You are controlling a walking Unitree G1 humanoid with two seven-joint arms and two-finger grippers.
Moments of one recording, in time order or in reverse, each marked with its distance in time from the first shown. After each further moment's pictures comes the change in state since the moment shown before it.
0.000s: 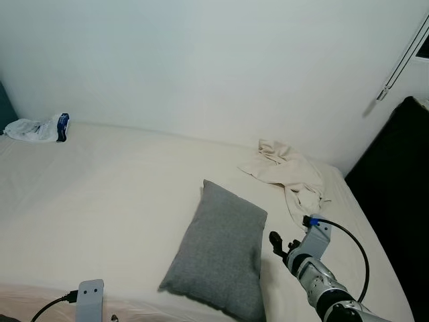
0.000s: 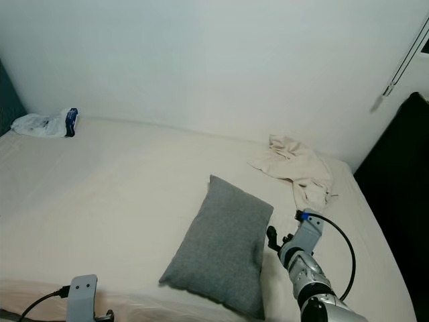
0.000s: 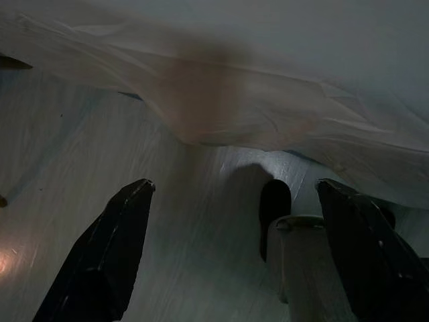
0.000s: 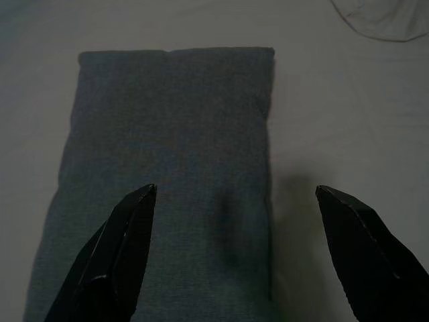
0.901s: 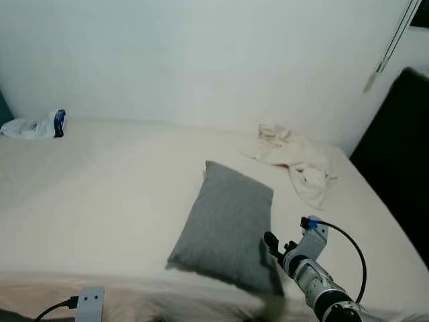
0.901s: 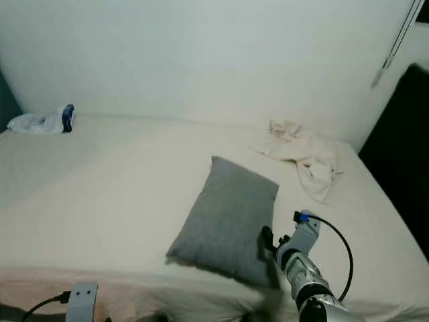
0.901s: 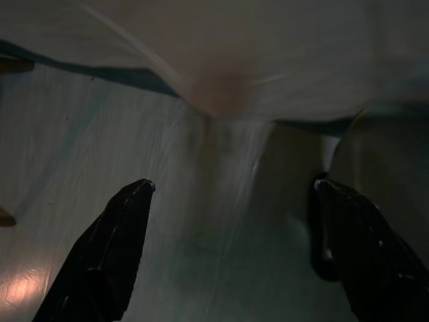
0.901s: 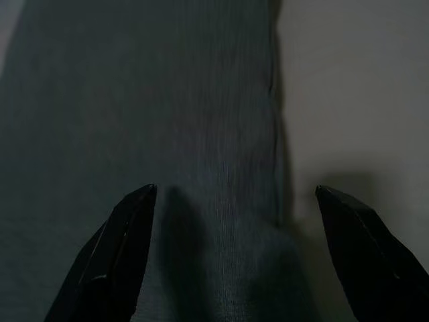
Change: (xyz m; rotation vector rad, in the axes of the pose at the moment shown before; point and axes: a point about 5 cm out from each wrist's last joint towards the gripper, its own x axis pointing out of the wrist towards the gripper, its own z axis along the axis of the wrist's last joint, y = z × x) left arm -0.003 0.005 -0.013 0.053 0.014 0.009; right arm 0.000 0.006 -0.009 0.039 0.036 0.066
